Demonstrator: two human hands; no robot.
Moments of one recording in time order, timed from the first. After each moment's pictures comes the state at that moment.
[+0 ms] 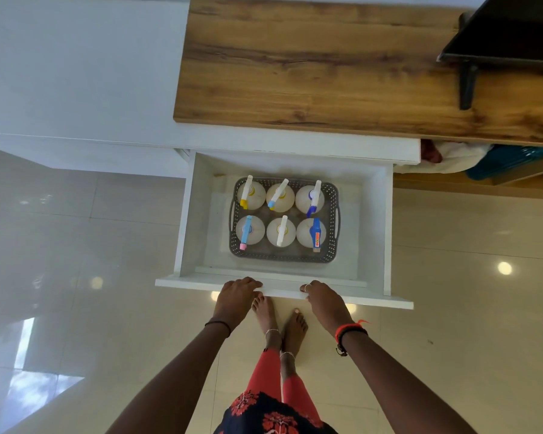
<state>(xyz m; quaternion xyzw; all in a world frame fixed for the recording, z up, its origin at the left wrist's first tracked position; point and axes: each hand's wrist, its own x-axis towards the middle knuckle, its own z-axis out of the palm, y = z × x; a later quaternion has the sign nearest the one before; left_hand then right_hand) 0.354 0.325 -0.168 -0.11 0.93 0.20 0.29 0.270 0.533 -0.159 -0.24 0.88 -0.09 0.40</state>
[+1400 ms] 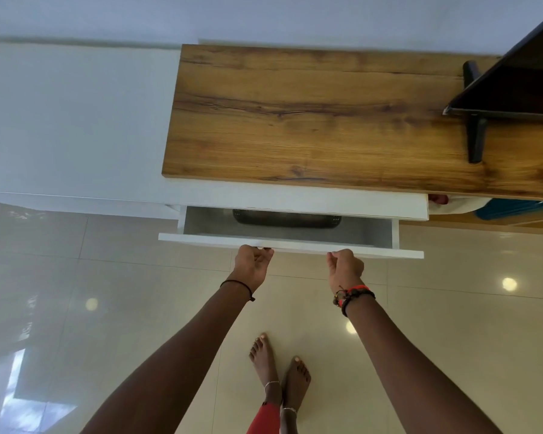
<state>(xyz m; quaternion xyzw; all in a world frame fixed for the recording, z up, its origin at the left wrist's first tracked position) 0.122 0.283 -0.131 -0.63 0.21 0.75 0.05 0.059 0.442 -0.150 0.56 0.54 -0.61 0.18</state>
